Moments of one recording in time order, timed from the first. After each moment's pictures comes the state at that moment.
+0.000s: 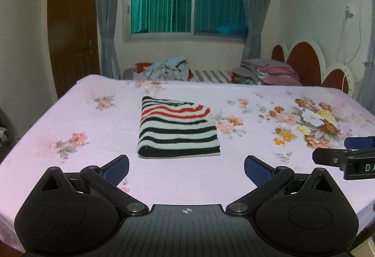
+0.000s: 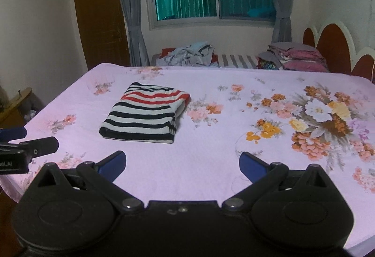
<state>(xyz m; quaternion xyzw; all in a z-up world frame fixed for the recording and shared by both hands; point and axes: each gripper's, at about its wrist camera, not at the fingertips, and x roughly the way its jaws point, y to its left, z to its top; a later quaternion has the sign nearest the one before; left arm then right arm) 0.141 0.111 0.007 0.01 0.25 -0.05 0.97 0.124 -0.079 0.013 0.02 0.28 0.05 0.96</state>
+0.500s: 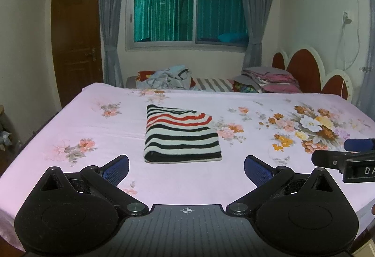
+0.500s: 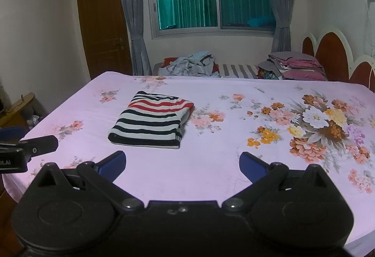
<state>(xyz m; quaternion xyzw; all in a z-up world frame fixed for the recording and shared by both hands) 0.115 0.119 0.022 0.01 0.23 -0.05 0.97 0.101 -0.068 0.024 0.03 0.26 0.06 0.96</state>
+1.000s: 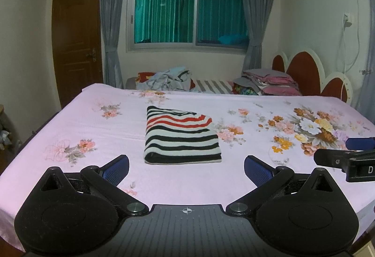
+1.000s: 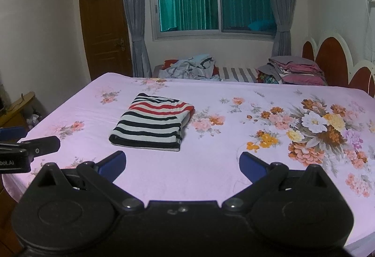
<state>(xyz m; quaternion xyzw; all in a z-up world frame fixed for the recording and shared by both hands) 0.115 0.119 0.024 0.01 0.23 -0.05 0.97 0.098 -0.067 0.028 0.02 0.26 0.06 0.96</state>
